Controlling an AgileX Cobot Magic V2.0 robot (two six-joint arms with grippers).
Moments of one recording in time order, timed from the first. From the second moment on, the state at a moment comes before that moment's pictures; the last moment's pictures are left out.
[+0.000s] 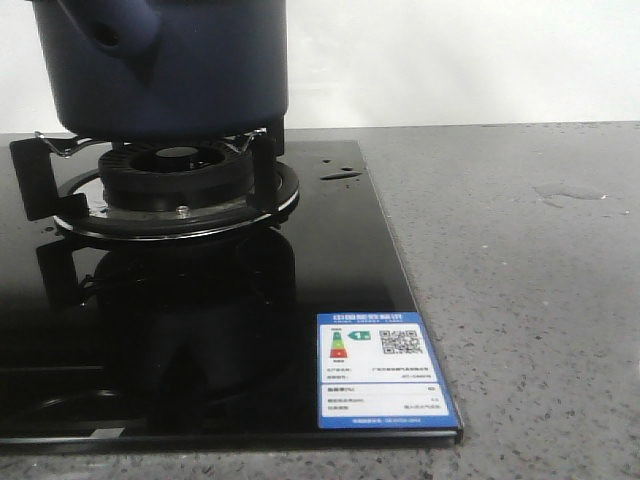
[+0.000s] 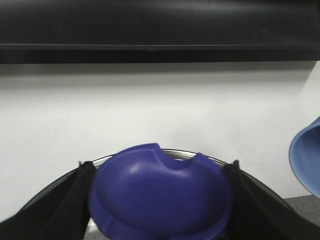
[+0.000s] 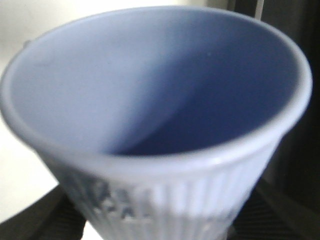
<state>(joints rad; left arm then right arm) -0.22 1.03 -0.91 -0.30 -0.09 0.27 0.76 1.68 -1.56 -1.51 0.53 -0.12</state>
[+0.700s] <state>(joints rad) -0.22 1.03 -0.91 -0.30 -0.09 0.27 0.63 1.51 -1.50 -1.10 0.48 0.33</state>
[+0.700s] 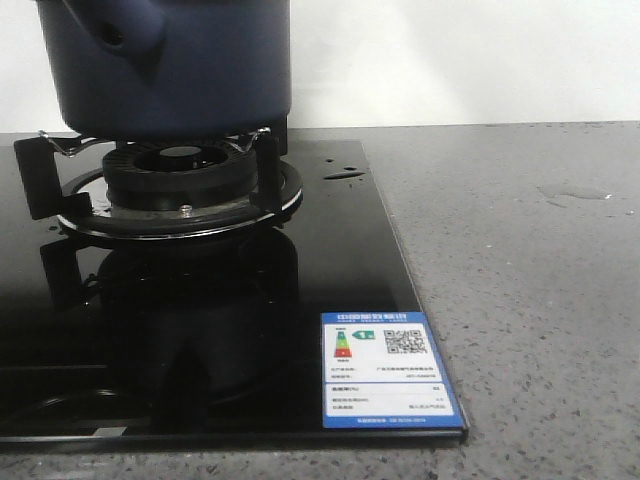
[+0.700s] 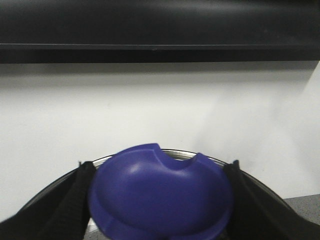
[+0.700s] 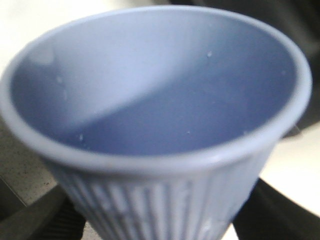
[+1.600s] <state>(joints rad) -0.22 1.03 -0.91 -0.29 -0.09 0.27 -0.13 1.20 -0.66 -1.04 -0.49 0.81</state>
